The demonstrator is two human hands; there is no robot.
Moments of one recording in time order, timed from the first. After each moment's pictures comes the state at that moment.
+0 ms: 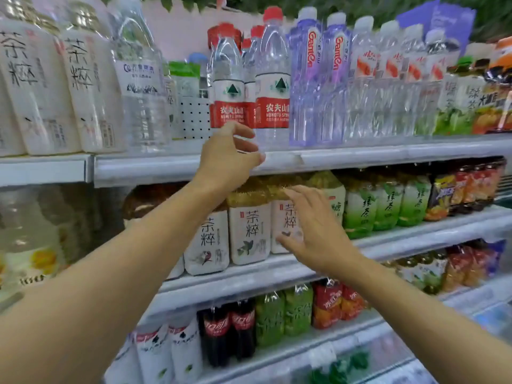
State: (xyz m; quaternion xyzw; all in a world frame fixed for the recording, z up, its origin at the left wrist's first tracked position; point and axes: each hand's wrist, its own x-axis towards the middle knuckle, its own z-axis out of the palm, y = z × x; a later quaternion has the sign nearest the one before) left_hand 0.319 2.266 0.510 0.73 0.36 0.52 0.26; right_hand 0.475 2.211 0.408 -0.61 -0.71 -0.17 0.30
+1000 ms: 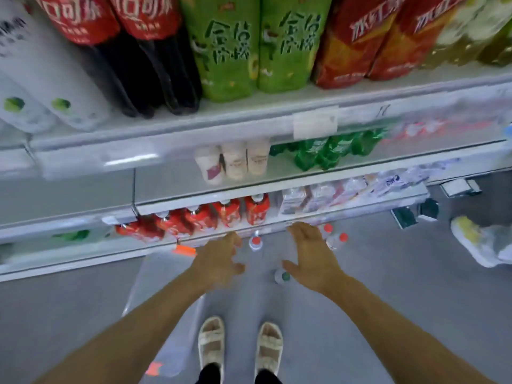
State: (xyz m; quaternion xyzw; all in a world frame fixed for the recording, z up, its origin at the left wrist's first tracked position) left_hand 0.362 2.164 -0.089 0.67 0.58 -0.09 0.45; right_hand 0.565 2.115 -0.101 -0.69 -0.65 0.31 -0.01
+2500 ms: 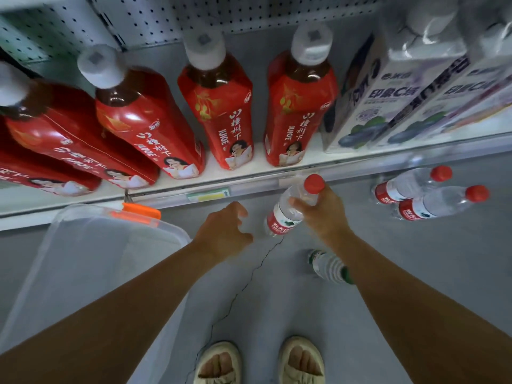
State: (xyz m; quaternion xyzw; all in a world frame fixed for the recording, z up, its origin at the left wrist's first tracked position) left_hand 0.349 2.200 -0.512 0.60 0.63 -0.08 0.49; right_hand 0.541 2.186 -0.561 -0.76 -0.40 0.42 0.28
